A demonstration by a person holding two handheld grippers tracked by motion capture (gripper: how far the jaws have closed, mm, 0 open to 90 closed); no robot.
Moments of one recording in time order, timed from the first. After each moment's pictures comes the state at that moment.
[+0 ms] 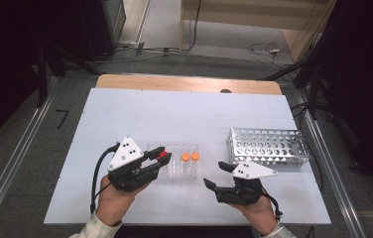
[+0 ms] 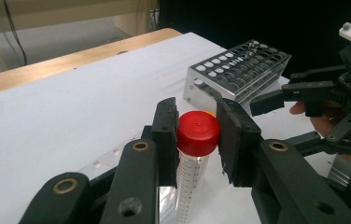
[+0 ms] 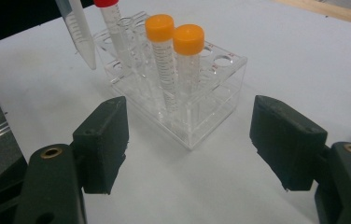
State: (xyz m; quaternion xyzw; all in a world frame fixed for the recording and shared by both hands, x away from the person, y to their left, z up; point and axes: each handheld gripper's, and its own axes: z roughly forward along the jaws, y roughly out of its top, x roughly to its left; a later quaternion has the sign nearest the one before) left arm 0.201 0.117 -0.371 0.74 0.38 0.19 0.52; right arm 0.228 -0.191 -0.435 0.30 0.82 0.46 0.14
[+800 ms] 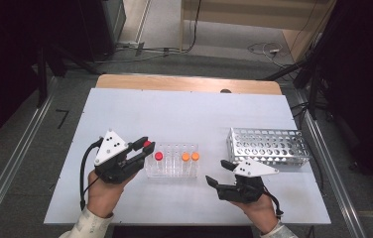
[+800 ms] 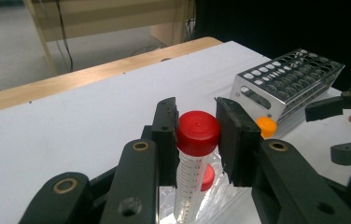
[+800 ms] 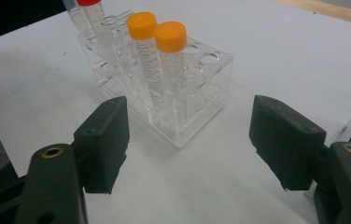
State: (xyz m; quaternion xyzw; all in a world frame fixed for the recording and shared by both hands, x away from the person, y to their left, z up) left arm 0.213 0.142 -0.378 0.71 0.41 0.25 0.51; right arm 0.232 -0.195 -0.436 0.32 0.82 0.46 0.15
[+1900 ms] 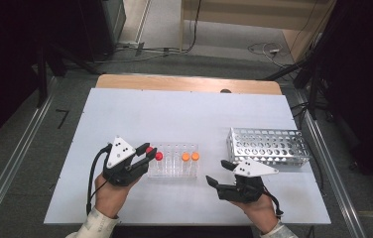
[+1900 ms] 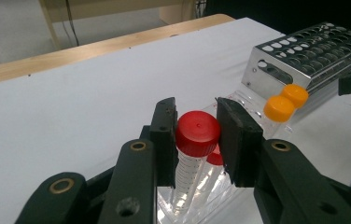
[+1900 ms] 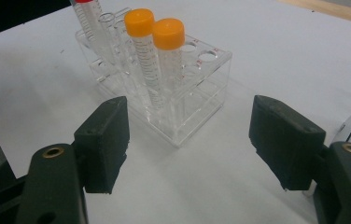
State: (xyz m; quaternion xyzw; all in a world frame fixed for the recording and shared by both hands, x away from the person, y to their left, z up) left arm 0.218 0.136 -0.408 0.72 0.43 0.25 0.48; right arm 0.233 -0.195 -0.437 0.32 0.82 0.45 0.15
